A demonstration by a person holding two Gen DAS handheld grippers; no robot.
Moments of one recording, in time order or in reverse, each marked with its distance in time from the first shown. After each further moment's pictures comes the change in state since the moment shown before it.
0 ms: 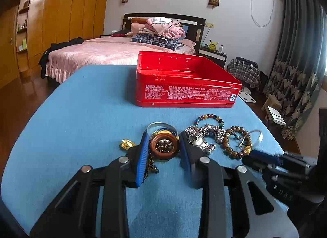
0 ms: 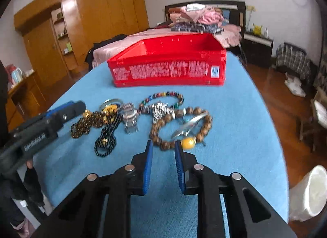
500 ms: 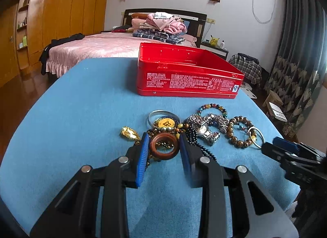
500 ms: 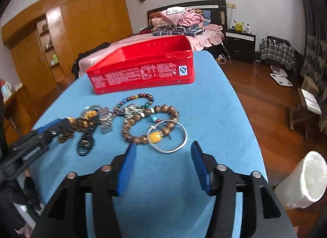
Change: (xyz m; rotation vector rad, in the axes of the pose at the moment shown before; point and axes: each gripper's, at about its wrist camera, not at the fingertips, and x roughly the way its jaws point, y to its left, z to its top) left arm 0.008 0.001 -0.014 -0.002 0.036 0.005; right arm -0.011 -0.030 -0.006 0.064 -0.035 -0.096
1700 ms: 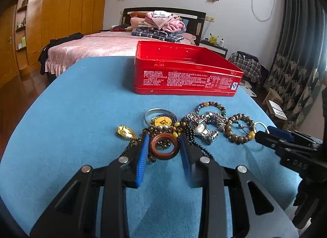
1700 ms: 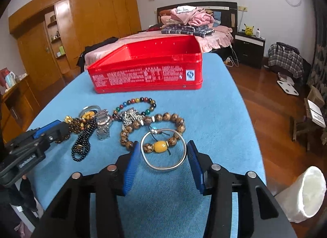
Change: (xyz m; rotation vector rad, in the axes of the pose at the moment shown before) left arm 0.006 -0.004 0.001 0.003 0.005 -0.001; right arm 0.008 0.000 0.018 -0.054 -0.002 0.033
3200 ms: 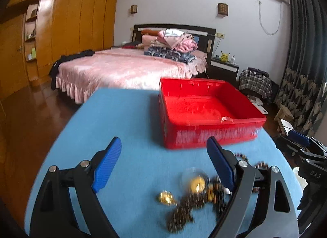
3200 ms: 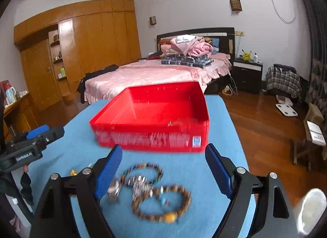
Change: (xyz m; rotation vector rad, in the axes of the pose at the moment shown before) left arm -0.009 0.038 0.071 -0.009 -0.101 0.073; right arm -0.005 0.017 0.059 0.002 -0.198 -0.011
